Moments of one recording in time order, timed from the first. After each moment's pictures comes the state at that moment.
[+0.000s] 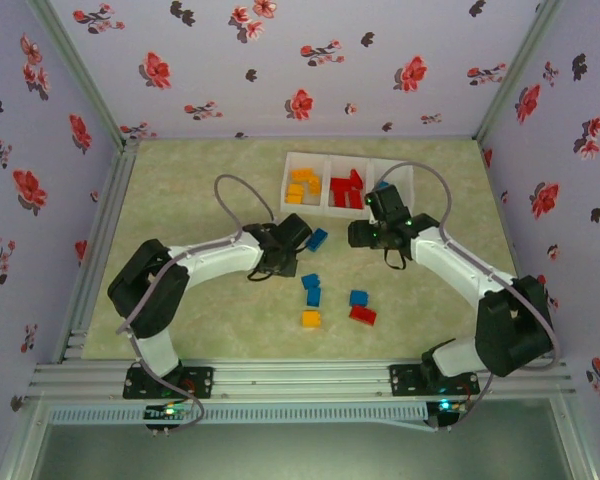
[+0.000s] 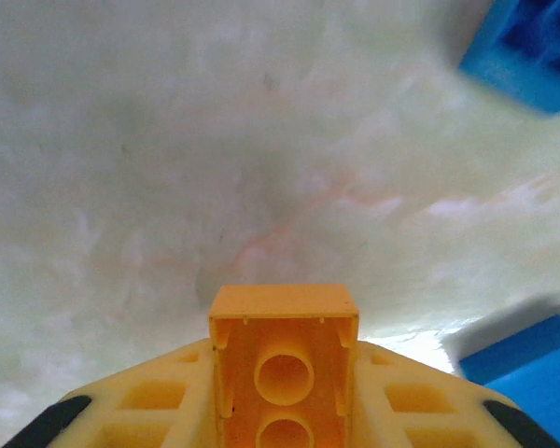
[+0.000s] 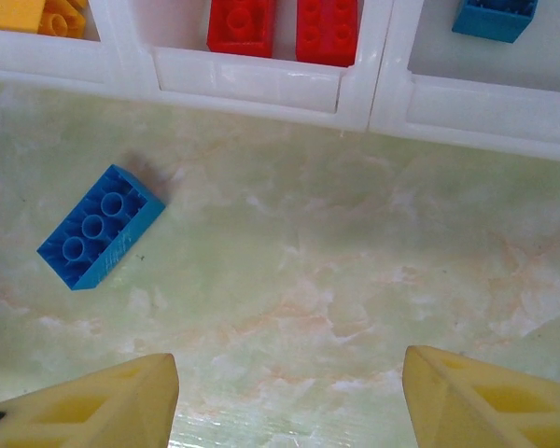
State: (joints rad) left arm -0.87 1.77 1.19 -0.66 -0.25 -0.61; right arm 0.46 1.39 0.96 -0.54 0.04 0.35
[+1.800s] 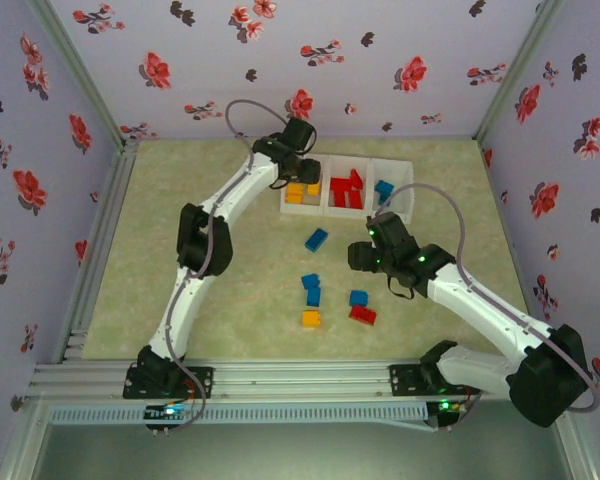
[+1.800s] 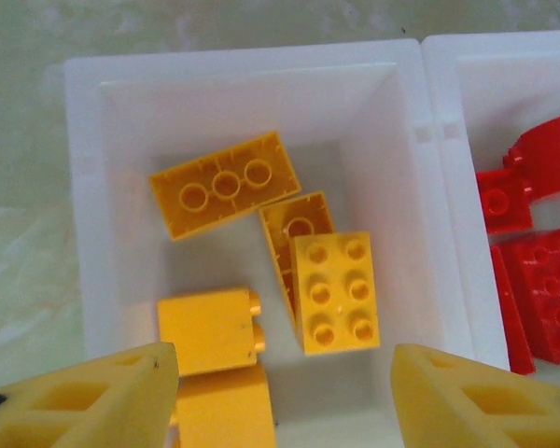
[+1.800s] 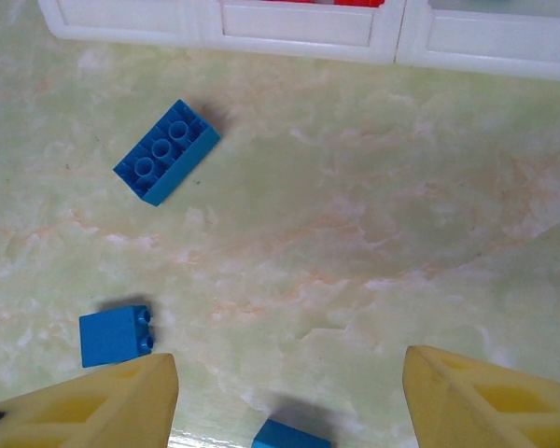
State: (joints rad) left arm -0.60 2.43 2.38 -0.91 -0.07 -0.33; right arm 0.62 1.11 0.81 -0.60 0.13 0.48
